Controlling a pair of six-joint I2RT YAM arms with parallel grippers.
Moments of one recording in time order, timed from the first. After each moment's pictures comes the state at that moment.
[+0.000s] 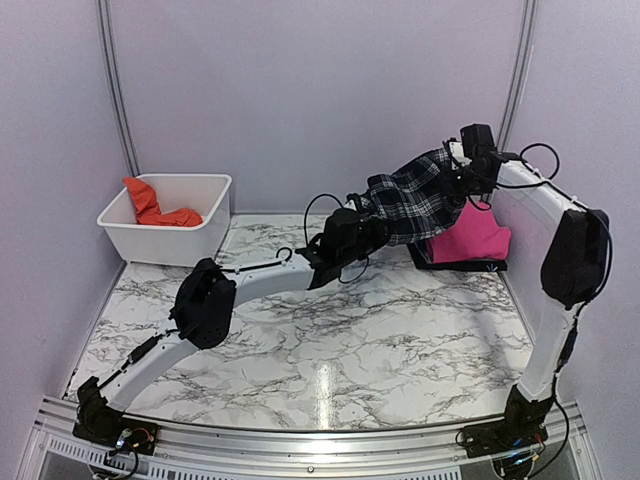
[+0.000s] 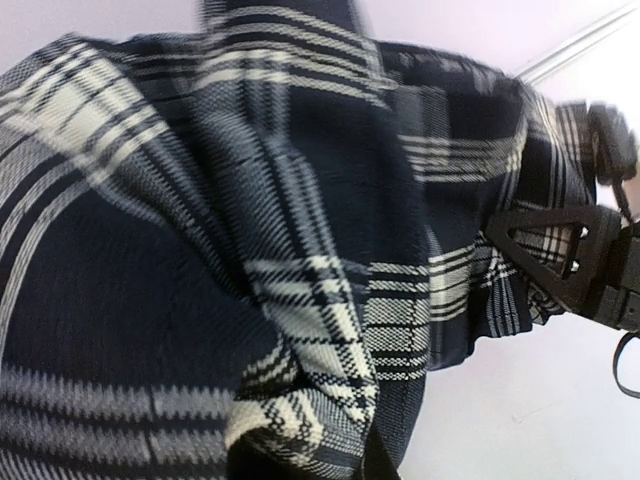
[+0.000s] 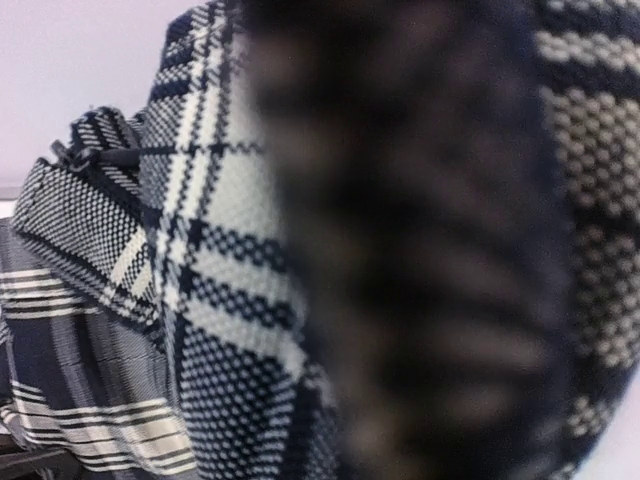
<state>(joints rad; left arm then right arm) -0.89 2.80 2.48 0.25 -0.06 -0.93 0.16 1.92 1.85 -0.61 0.07 0.06</state>
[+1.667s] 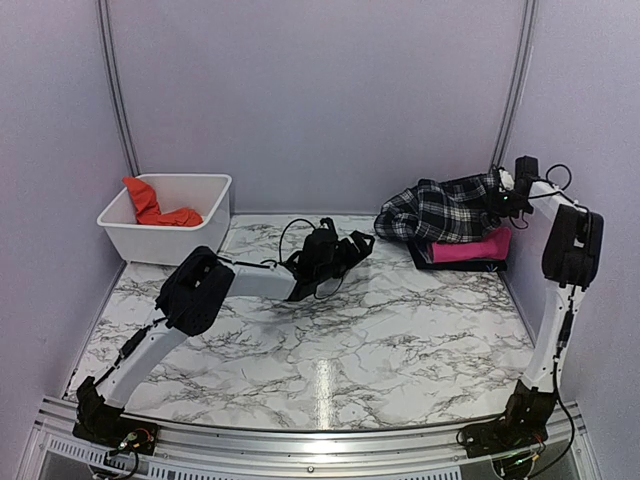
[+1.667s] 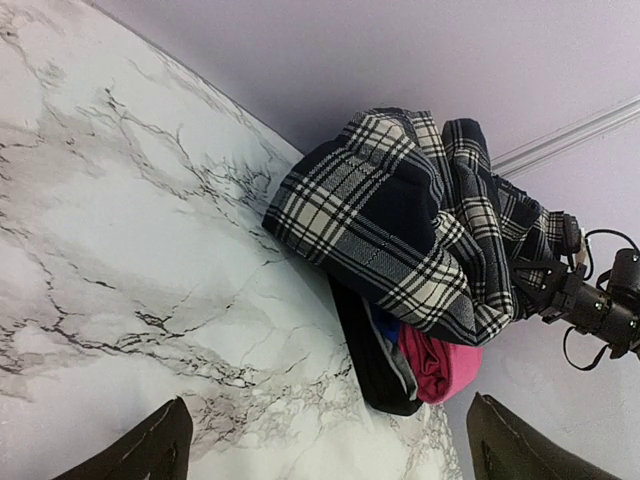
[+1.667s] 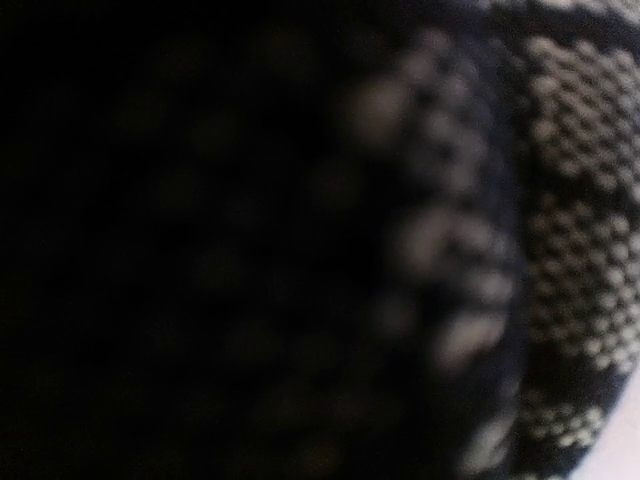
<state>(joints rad) -0.82 2.73 2.09 0.47 -0.07 -1.06 -0.25 2.21 2.00 -0.56 -0.27 -0.01</state>
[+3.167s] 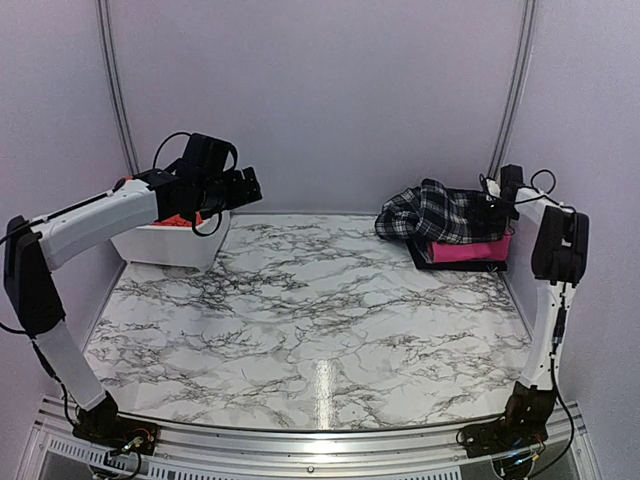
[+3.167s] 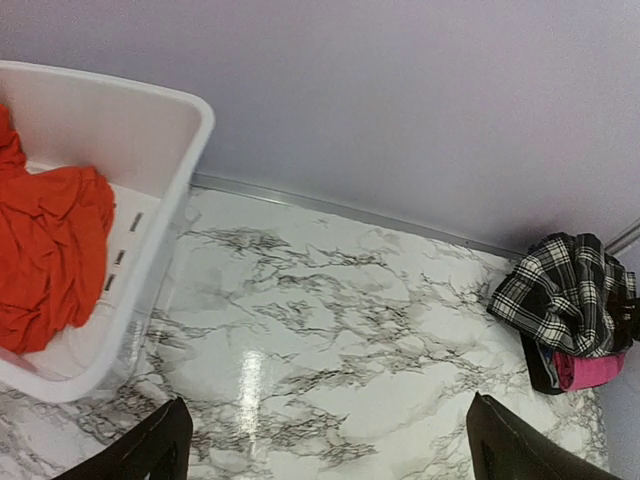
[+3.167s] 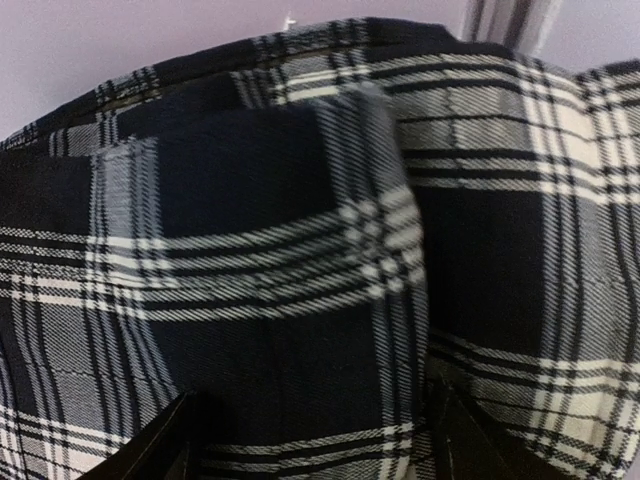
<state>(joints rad) -0.60 1.70 1.54 -0.39 -0.32 -0.62 -0.21 2.32 2.04 -0.53 -0.23 0.03</state>
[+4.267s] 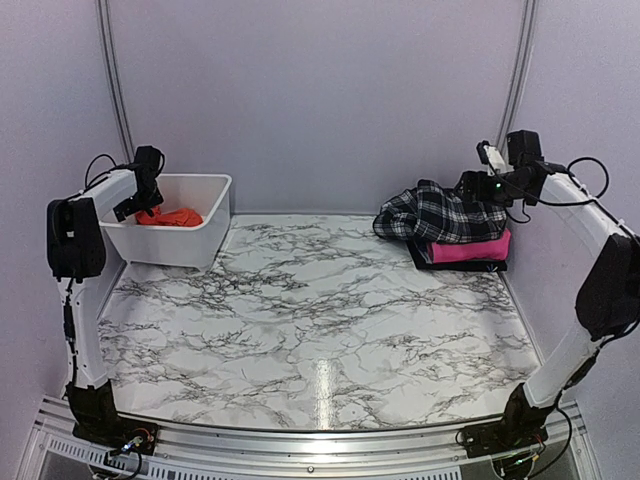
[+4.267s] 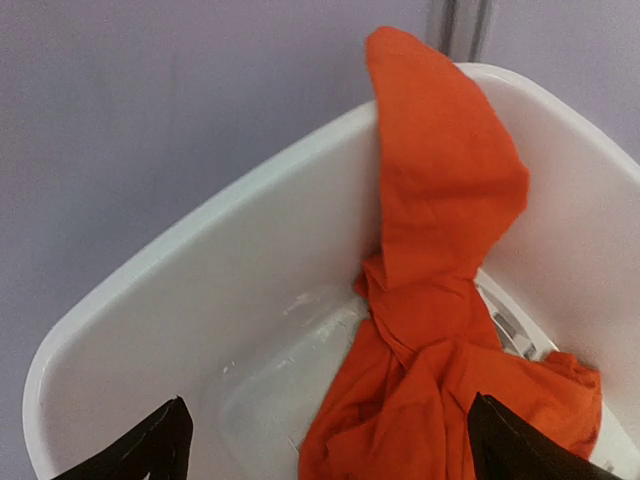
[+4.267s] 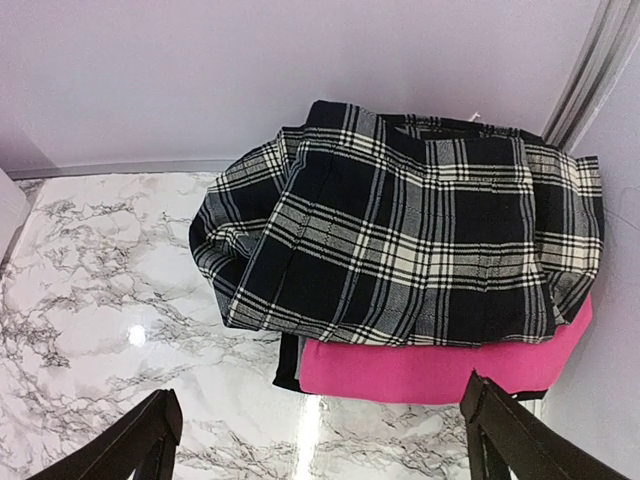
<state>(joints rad) -0.01 2.23 2.04 -0.69 -0.66 -0.54 0.00 1.61 1.58 -0.62 -0.22 0.02</state>
